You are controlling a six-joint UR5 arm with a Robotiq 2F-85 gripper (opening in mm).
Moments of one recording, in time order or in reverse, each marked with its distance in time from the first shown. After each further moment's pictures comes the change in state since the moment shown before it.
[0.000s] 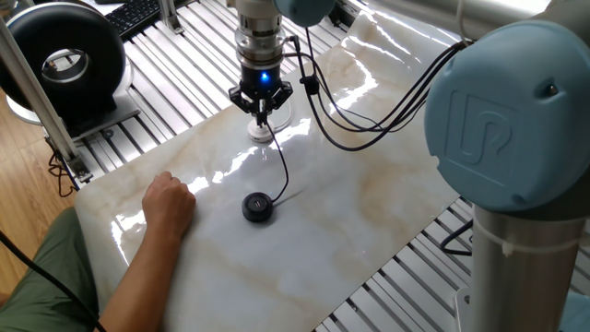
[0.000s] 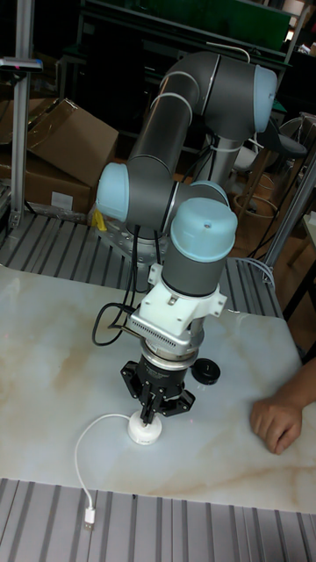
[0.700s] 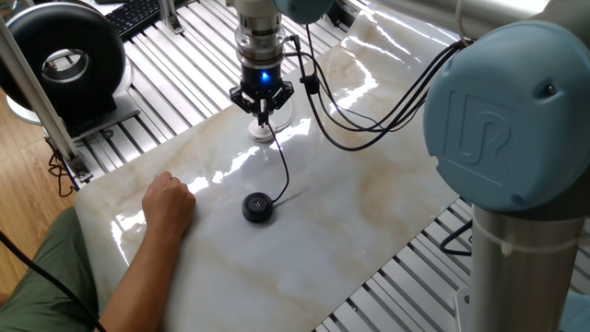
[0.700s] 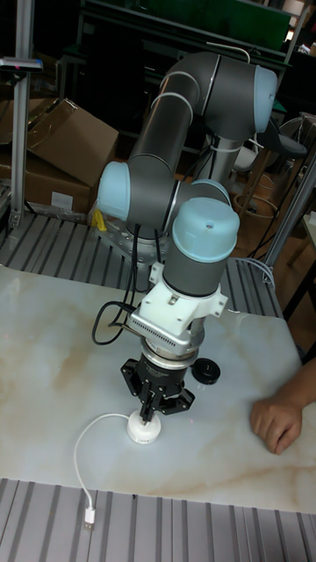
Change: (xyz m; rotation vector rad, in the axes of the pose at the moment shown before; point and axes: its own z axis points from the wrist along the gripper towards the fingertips) arm 0.002 -0.001 -0.002 0.011 0.008 0.013
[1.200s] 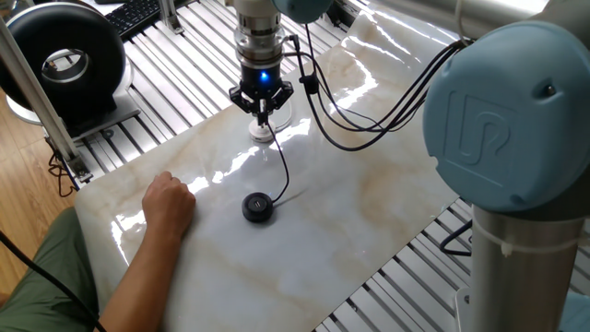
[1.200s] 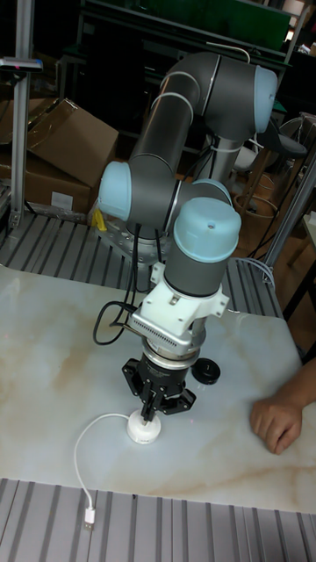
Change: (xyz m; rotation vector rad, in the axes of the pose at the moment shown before) arm 0.001 0.002 0.000 -0.001 0.001 0.004
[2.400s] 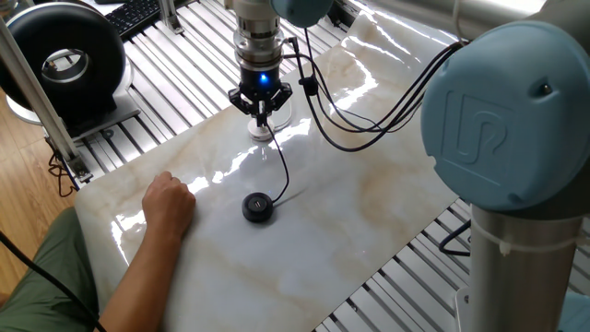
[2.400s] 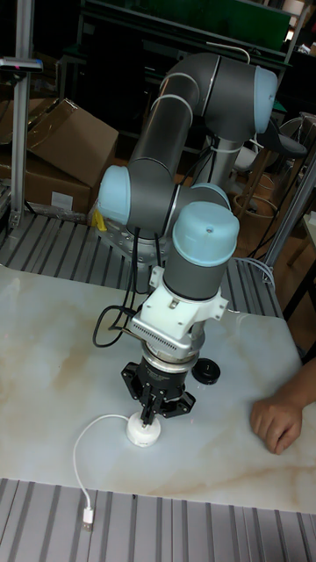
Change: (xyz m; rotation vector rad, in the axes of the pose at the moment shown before) arm -0.005 0.002 0.007 -0.008 -0.013 -0.017
